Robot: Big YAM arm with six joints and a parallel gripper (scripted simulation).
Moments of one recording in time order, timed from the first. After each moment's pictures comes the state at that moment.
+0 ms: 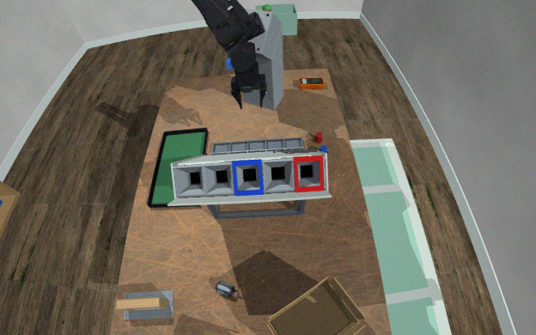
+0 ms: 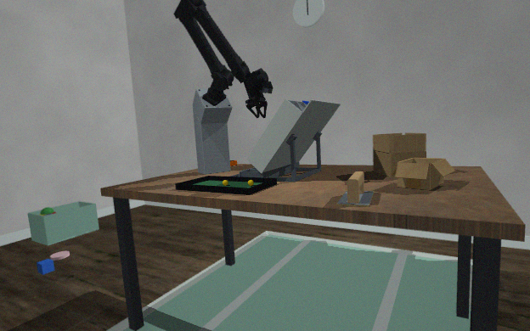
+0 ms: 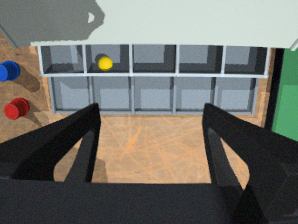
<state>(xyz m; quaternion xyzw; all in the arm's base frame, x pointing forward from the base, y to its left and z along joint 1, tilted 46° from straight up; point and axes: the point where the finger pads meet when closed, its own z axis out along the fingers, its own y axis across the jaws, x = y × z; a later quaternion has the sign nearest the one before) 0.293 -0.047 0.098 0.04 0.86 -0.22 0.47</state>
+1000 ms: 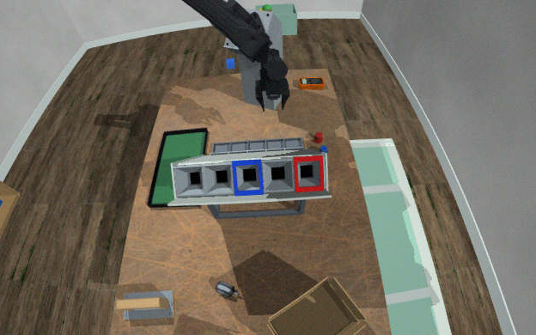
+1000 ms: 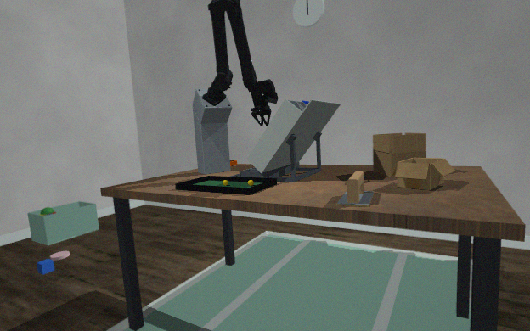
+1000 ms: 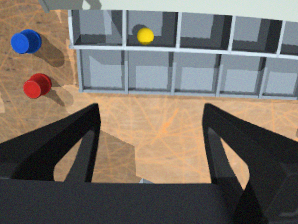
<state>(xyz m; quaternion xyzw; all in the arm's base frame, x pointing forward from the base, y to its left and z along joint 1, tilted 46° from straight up) 0.317 0.000 0.033 0.04 0.88 -0.22 0.42</state>
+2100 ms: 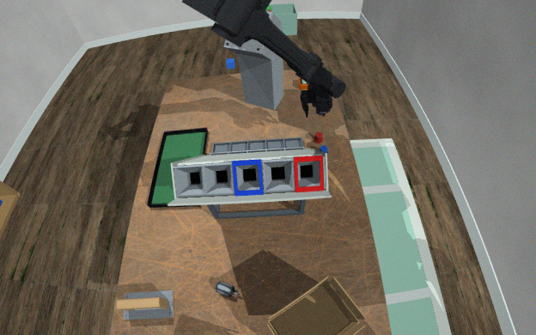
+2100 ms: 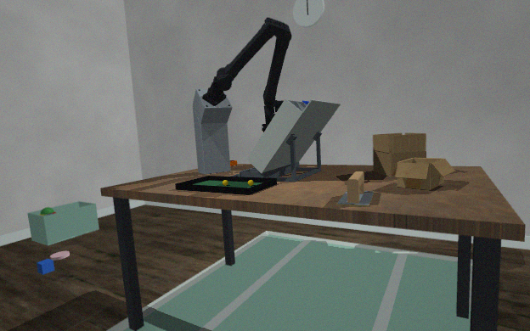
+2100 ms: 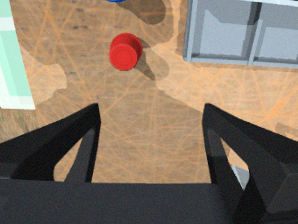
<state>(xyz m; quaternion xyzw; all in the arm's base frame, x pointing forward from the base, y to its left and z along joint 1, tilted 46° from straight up) 0.375 0.103 -0.108 0.05 0.91 -0.21 0.35</state>
